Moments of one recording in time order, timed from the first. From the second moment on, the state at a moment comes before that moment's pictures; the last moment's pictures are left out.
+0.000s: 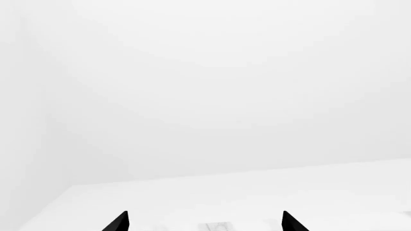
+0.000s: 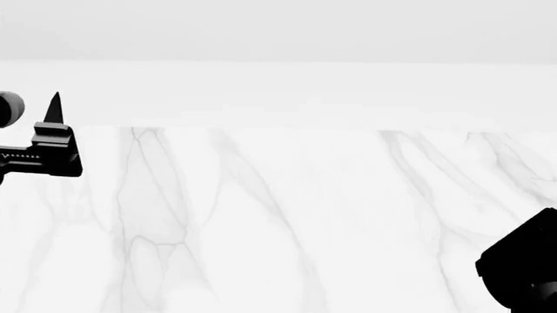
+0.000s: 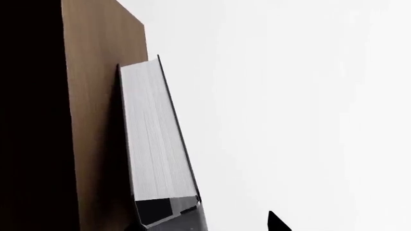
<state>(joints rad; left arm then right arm) -0.70 -0.28 0.04 0.42 -0.21 -1.00 -0.12 1.29 0.36 -0.99 1.31 0.06 1.19 0.61</state>
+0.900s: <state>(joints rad) -0.69 -0.28 0.04 0.41 -0.23 -0.98 -0.12 1.36 0.19 -0.95 1.31 0.10 0.52 0.31</state>
